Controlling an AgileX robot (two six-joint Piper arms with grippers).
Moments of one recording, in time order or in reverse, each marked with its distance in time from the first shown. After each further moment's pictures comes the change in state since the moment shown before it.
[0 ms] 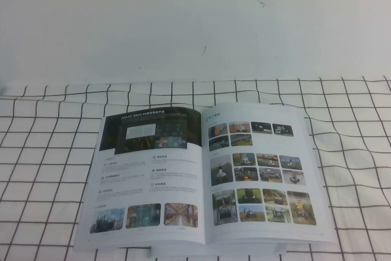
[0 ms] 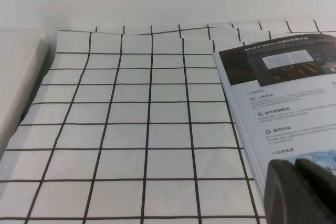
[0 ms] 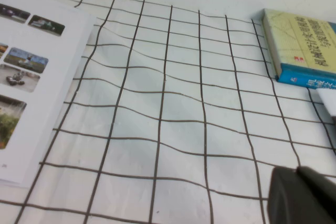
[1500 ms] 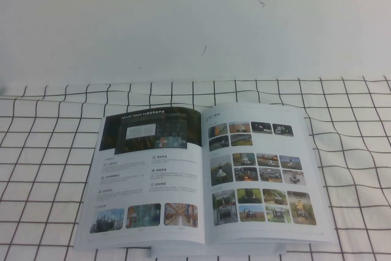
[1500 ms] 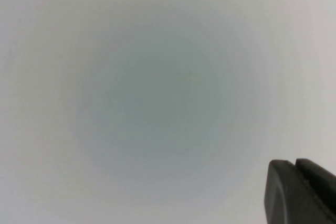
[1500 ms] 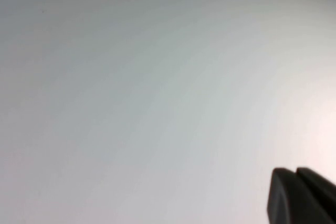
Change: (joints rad) right arm 0.000 0.000 0.000 0.028 -1.250 0.086; left arm 0.000 0.000 0.001 0.046 -0.809 -0.040
